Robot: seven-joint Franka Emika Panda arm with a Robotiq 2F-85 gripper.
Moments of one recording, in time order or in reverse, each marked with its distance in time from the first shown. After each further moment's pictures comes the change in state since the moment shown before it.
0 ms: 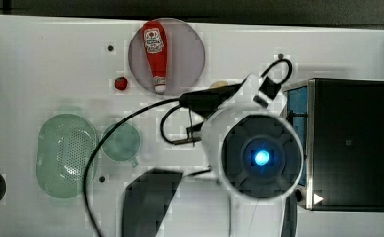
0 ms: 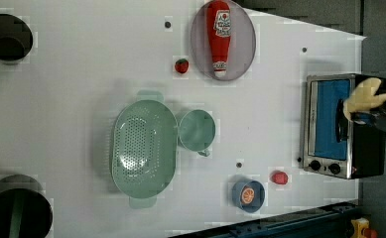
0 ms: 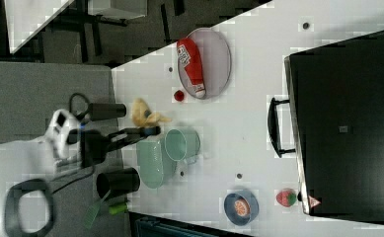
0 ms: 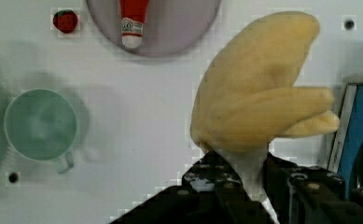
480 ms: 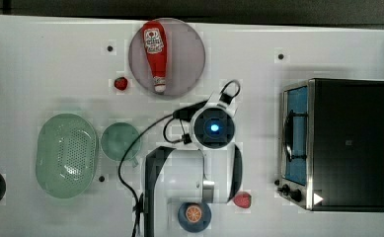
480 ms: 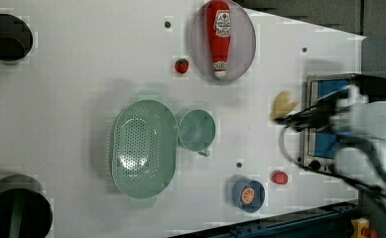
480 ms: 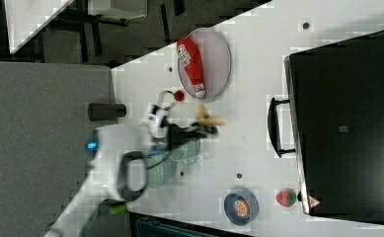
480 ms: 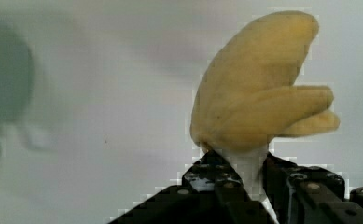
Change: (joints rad) arm 0.026 0.299 -0.011 -0.256 -0.032 0.454 -0.123
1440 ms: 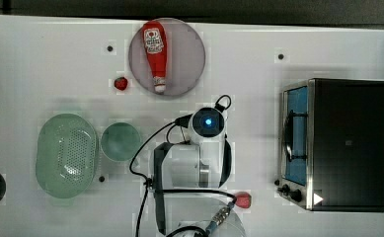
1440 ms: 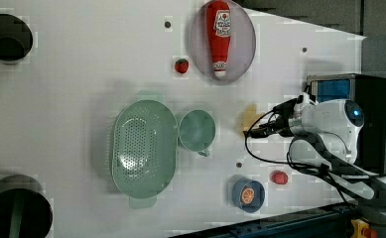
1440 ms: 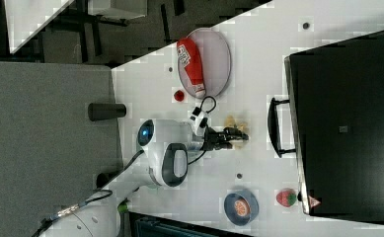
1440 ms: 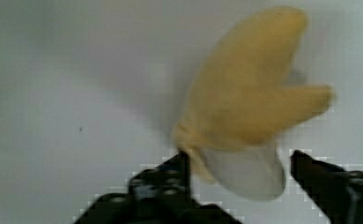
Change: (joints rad) arm -0.012 0.347 0.013 -0.002 0.006 0.189 0.027
